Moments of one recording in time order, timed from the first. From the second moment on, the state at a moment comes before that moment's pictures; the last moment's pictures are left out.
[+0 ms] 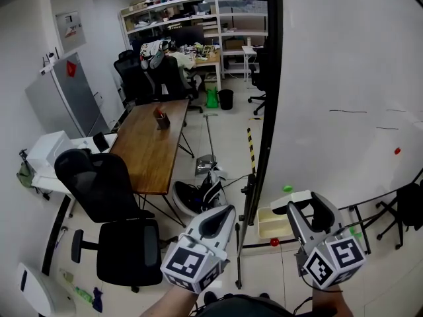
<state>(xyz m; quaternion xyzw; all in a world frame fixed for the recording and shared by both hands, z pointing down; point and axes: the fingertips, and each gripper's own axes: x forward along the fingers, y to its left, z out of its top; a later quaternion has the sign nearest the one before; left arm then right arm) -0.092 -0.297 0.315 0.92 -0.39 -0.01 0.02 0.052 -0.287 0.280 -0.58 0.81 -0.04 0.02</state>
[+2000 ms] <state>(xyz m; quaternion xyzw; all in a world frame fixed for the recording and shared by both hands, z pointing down) -0.142 -0.232 0.331 0.90 -0.43 -0.02 0.05 0.030 -0.232 0.293 -0.59 0.80 -0.05 0.01</state>
